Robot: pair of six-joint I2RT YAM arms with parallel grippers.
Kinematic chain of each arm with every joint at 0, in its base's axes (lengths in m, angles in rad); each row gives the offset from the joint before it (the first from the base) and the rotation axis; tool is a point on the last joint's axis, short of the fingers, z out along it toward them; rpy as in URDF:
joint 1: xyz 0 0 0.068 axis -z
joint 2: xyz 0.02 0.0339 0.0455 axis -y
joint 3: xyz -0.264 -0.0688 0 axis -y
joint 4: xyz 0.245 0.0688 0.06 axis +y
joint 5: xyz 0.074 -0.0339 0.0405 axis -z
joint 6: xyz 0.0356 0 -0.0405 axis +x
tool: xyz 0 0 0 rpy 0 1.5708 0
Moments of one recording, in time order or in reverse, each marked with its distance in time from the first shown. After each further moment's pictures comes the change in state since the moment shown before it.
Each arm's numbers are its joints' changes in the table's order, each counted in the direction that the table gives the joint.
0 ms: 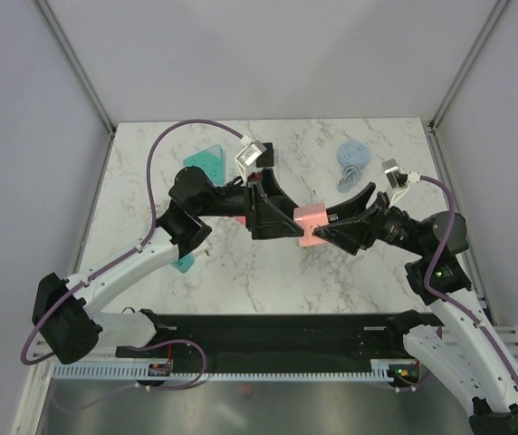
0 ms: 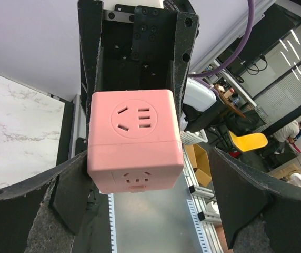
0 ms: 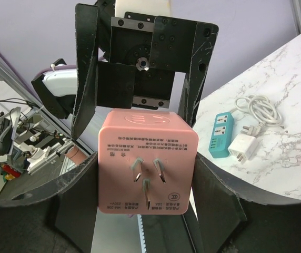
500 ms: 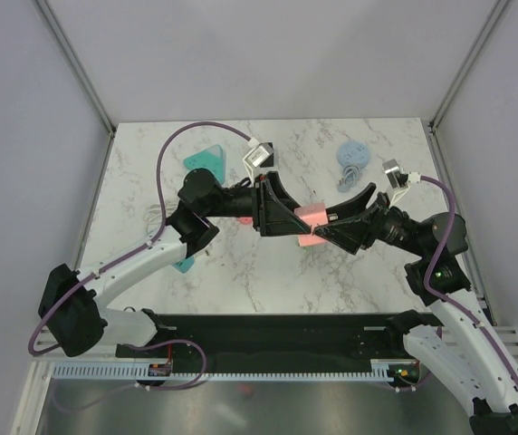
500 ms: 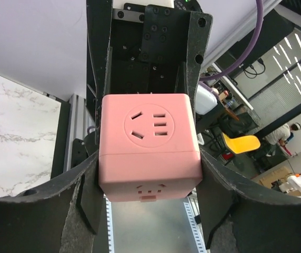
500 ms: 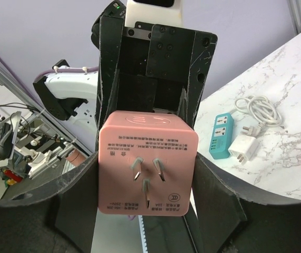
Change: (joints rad) left arm 0.029 -0.049 -0.014 -0.060 -0.028 -0.031; right arm -0.007 0.000 -0.016 -0.011 0.016 0.015
